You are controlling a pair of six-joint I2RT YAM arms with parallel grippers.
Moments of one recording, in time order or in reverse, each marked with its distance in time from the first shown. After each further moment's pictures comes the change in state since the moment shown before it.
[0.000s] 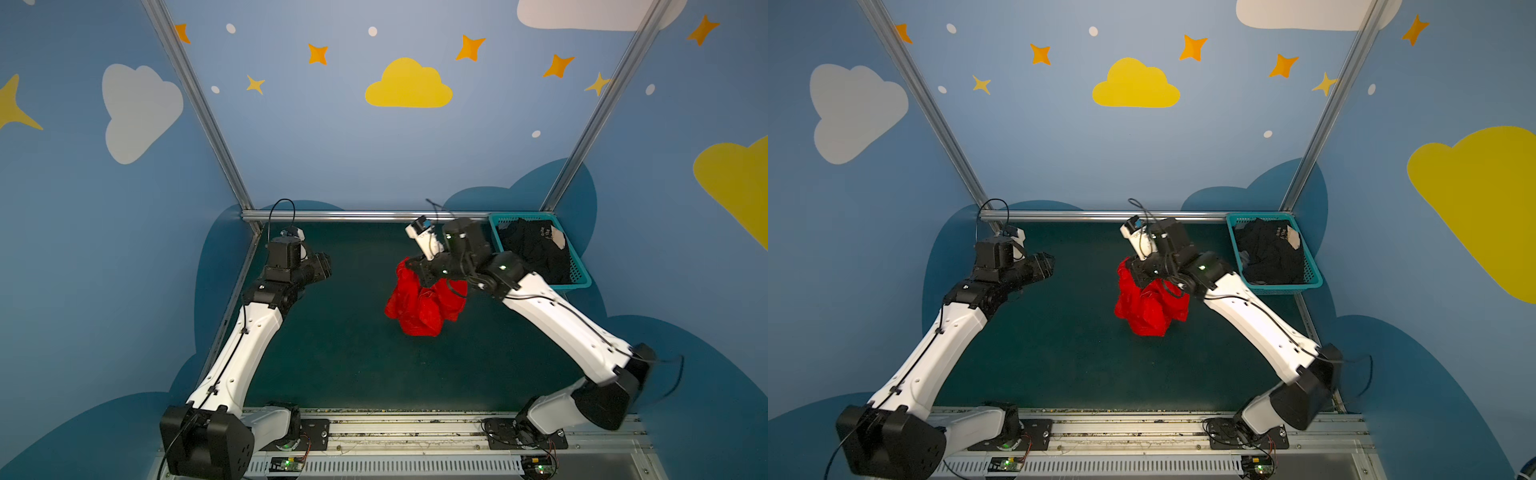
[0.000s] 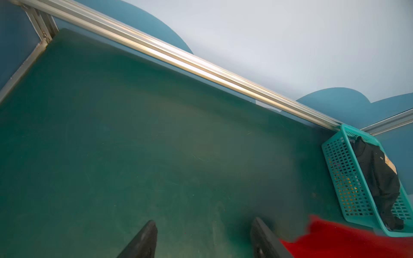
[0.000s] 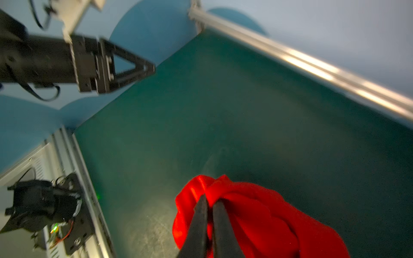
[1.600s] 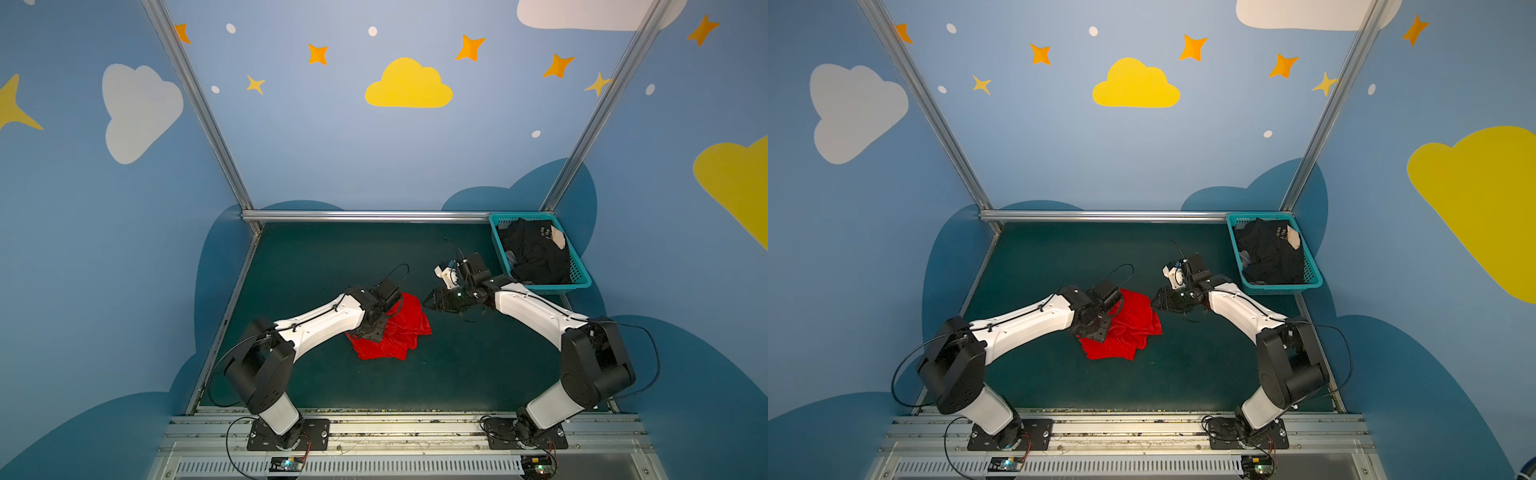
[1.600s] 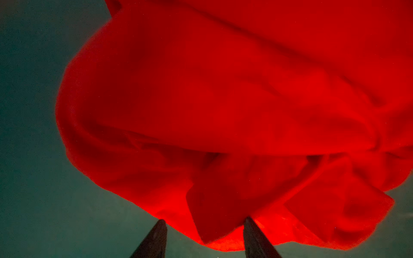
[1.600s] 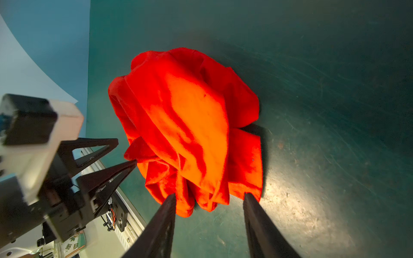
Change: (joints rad) left arm -0.629 0.463 0.063 -0.451 -0.307 -0.029; right arm -0.311 0.013 -0.498 0.148 -0.257 0.309
